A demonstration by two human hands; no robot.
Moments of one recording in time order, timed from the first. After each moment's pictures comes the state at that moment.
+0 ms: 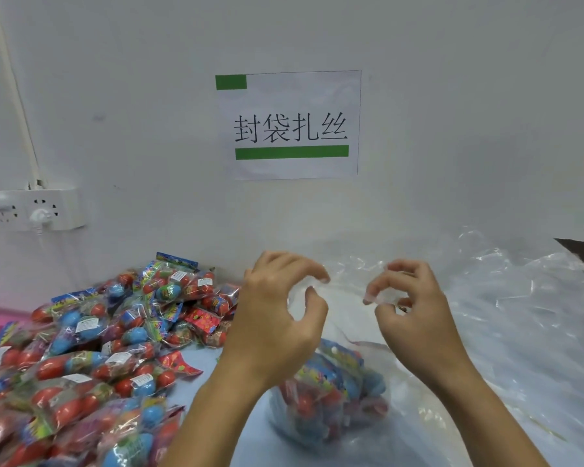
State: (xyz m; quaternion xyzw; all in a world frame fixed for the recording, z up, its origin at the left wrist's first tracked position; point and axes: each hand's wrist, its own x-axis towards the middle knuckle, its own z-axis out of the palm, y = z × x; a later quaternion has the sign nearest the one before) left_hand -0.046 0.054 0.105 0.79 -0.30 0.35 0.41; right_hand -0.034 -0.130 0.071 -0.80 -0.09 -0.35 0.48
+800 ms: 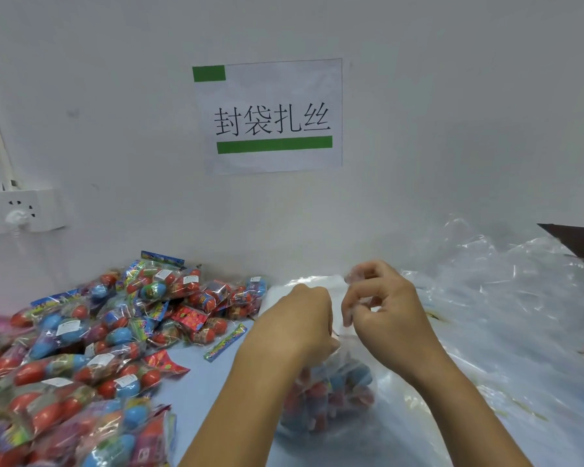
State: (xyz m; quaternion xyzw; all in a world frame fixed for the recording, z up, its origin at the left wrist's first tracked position) left_hand -0.028 0.009 0.107 0.97 -0.21 0.02 0.14; right_hand -0.035 -0.127 0.069 -0.80 -0.14 -0.31 0.50
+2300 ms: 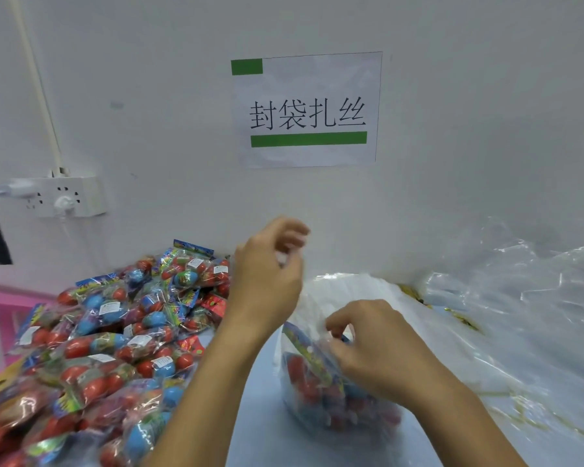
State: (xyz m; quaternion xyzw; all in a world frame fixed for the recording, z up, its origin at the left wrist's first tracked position) left_hand -0.015 0.072 0.114 0.80 -0.18 0.33 0.47; right_hand -0.043 -0.084 0.061 -0.94 -0.14 -0.17 0.25
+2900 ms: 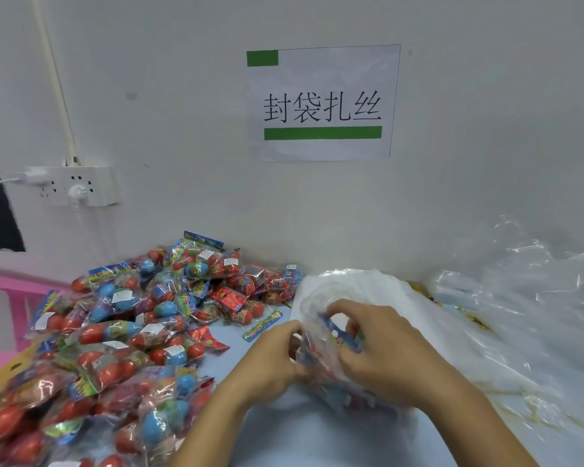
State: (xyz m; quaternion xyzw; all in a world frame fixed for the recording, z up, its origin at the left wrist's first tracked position) left_hand 0.002 0.100 0.007 0.87 -0.19 -0.01 0.45; right_hand -0.041 -0.081 0.053 -0.95 -0.15 -0.14 0.24
